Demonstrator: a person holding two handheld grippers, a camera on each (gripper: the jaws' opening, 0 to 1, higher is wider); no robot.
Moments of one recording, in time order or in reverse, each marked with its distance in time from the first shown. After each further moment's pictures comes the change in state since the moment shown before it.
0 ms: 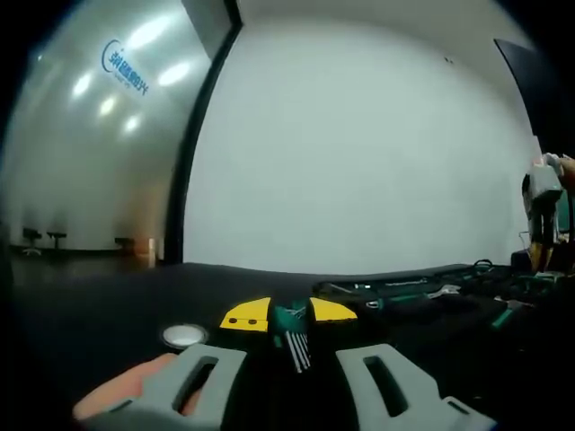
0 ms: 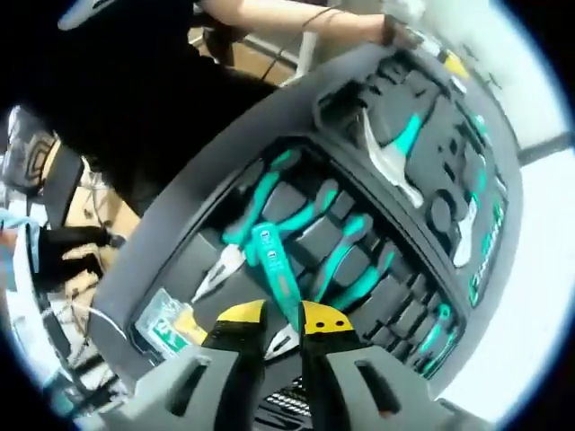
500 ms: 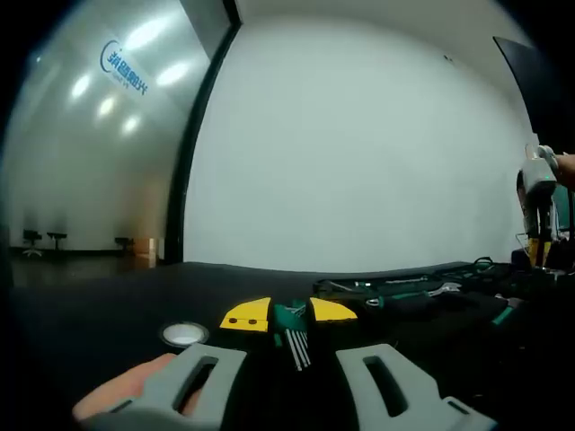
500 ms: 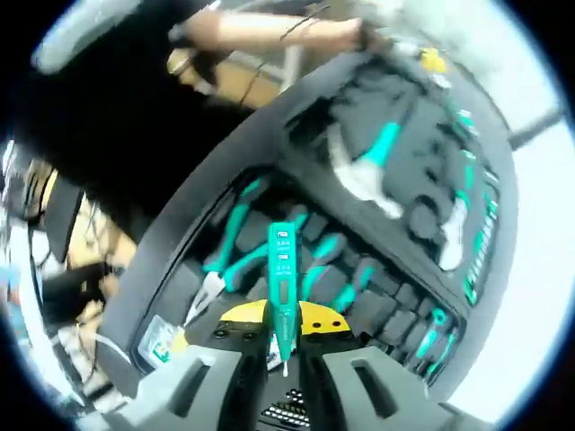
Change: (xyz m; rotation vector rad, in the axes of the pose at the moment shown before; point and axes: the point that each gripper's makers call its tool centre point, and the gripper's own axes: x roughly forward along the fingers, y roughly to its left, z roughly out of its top) left arm 0.000 0.000 -0.002 0.007 0.008 0.000; right arm -0.027 -0.033 0.014 0.276 -0.177 -0.068
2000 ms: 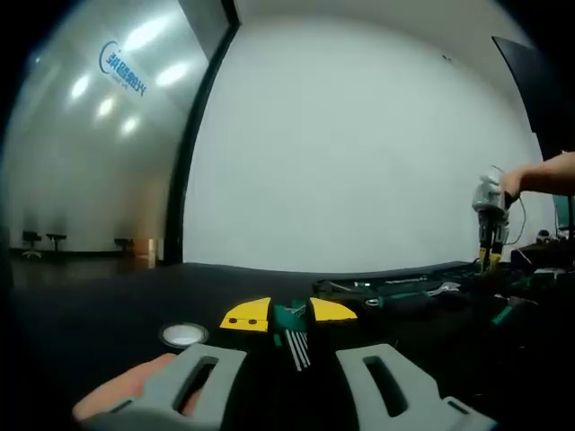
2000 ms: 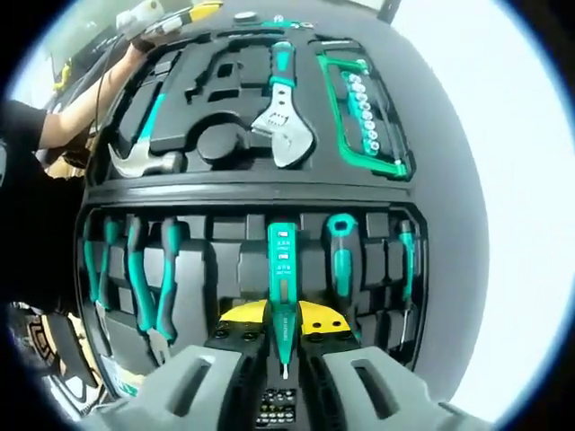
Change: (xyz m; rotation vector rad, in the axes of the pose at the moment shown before) left arm -0.001 -0.002 0.001 0.004 -0.003 -0.005; right arm 0.022 -0.108 -0.062 0.523 0.080 -0.151
